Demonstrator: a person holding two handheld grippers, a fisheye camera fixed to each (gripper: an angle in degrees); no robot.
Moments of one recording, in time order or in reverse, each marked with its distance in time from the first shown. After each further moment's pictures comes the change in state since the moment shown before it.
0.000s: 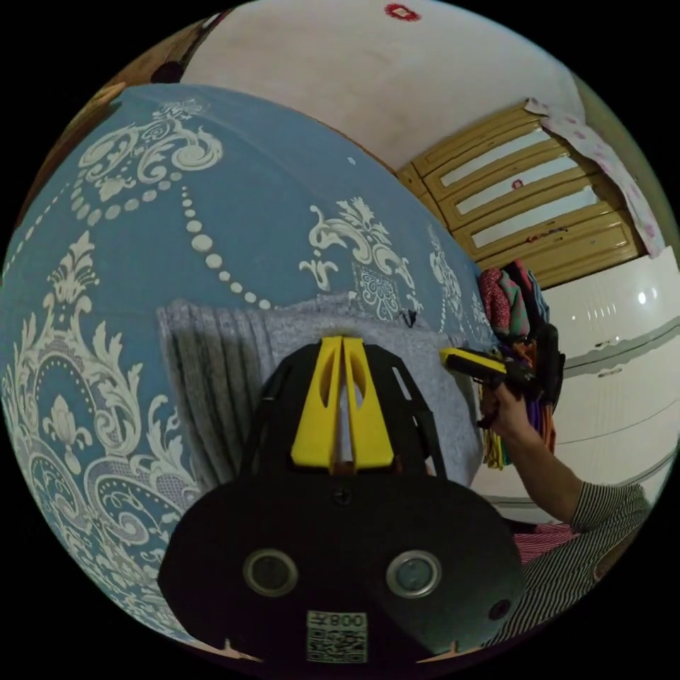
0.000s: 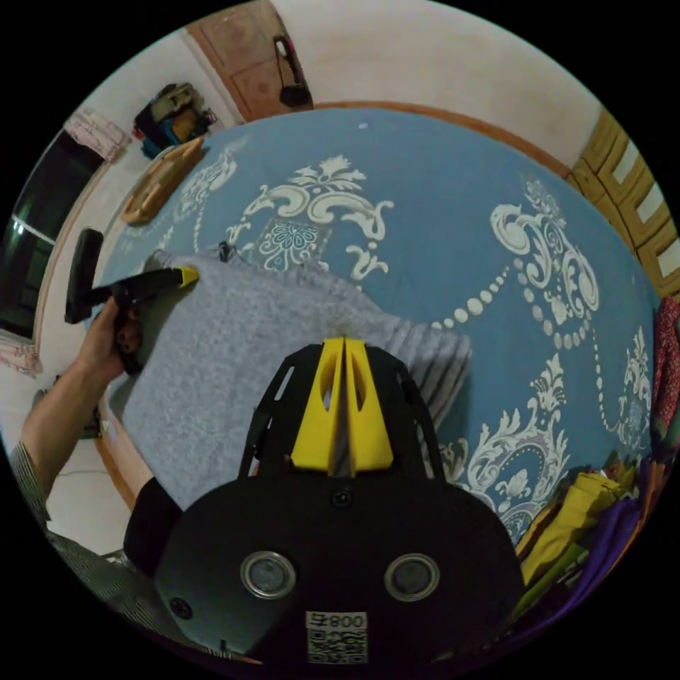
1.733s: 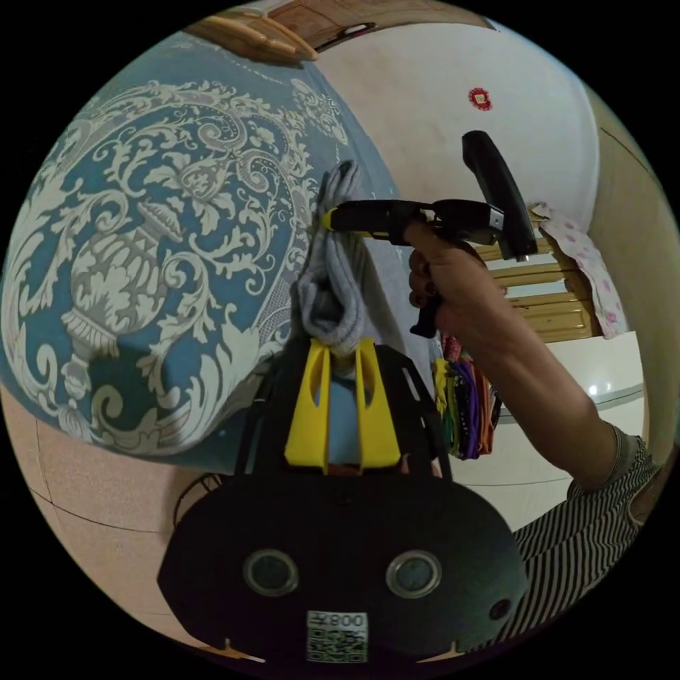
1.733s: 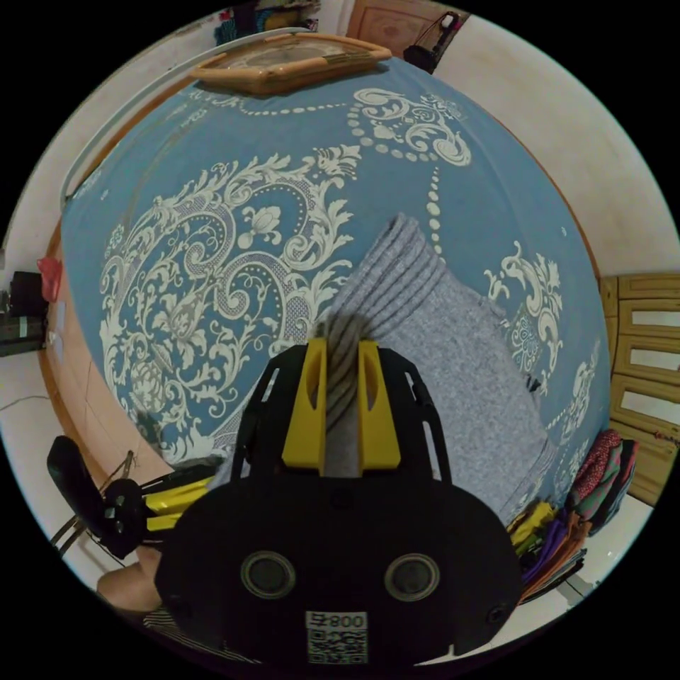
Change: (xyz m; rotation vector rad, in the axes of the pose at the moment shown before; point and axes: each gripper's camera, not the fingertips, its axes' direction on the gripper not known) left arm 0.024 0.367 -0.143 -0.180 0.029 -1.053; right arm -0.295 -0.095 0.128 -0.548 -0.090 0.013
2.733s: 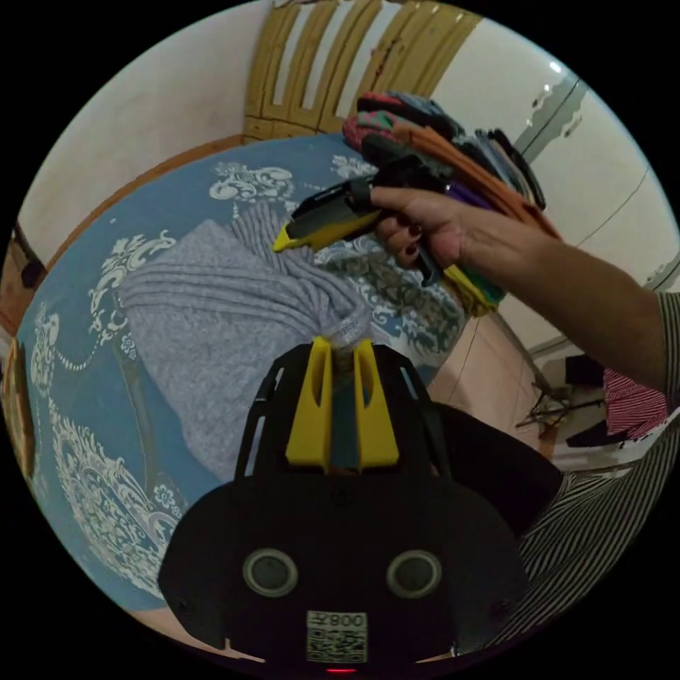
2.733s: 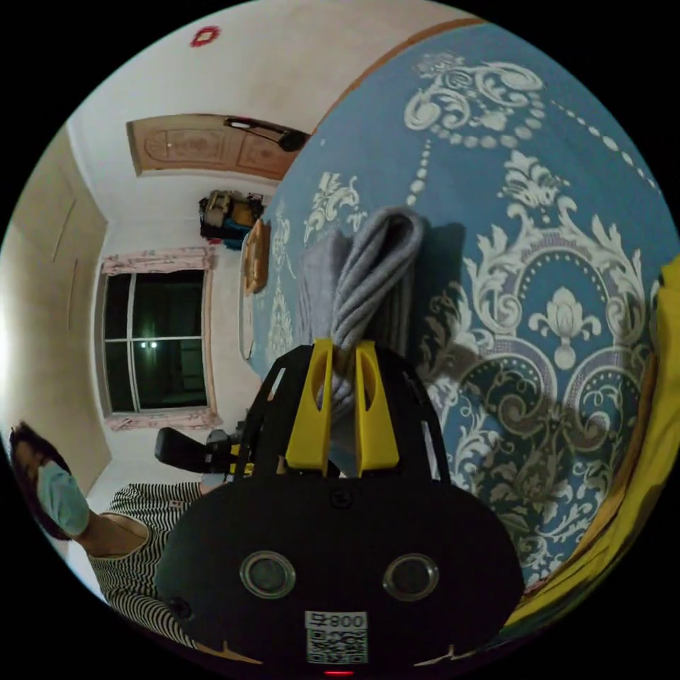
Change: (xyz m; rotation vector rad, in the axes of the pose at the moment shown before) left arm 0.163 0.231 0.362 -0.446 -0.349 1.000; right arm 0.439 0.389 -0.053 0.291 -1.045 0.587
